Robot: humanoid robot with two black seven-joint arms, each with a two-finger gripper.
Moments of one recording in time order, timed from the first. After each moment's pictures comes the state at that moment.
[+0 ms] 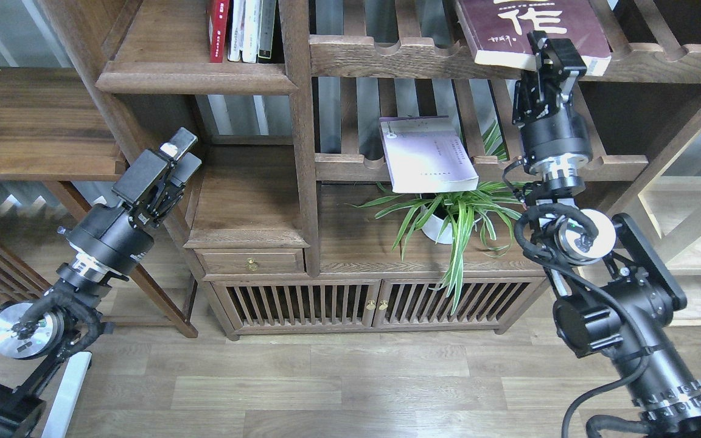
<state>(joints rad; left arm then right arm) -0.20 0.34 -1.15 -1.44 -0.25 -0.44 0.17 0.41 -0.15 1.31 1.31 0.36 0.24 0.24</state>
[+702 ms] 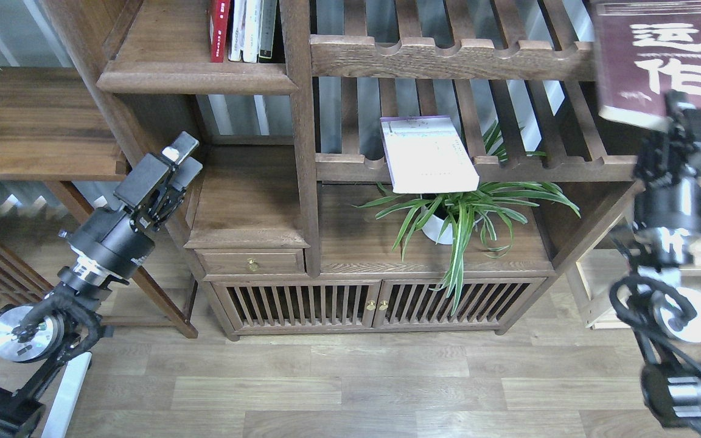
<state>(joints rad) -0.19 0.33 -1.15 -1.44 -0.25 -0.44 0.17 0.00 -0.32 1.56 1.30 0.37 0.57 0.24</state>
